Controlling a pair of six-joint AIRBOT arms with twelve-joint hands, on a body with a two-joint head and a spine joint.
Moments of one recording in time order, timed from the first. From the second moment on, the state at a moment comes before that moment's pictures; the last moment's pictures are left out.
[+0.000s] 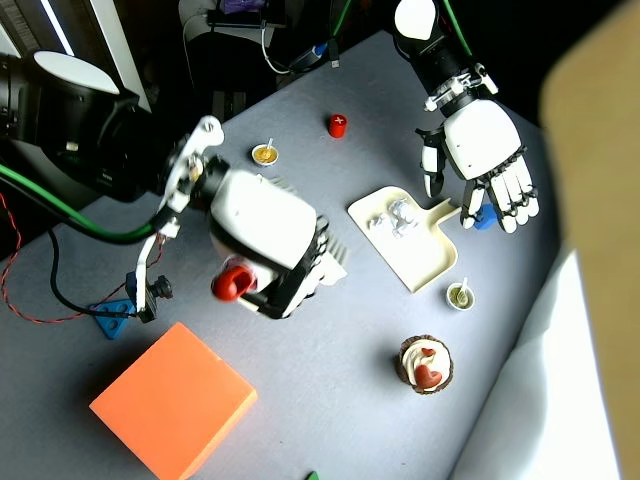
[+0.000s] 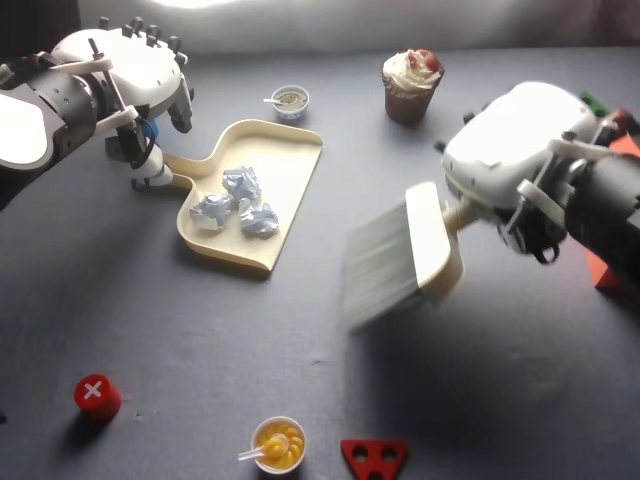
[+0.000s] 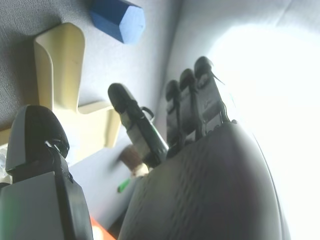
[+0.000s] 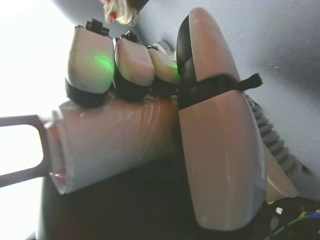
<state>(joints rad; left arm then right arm) 0.38 -1.28 1.52 2.11 0.31 -1.00 -0.39 -1.19 0.96 -1.83 -0.67 0.50</state>
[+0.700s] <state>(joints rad) 0.37 -1.27 1.52 2.10 0.32 -1.02 -0.42 -1.14 0.95 -1.74 -0.49 0.39</state>
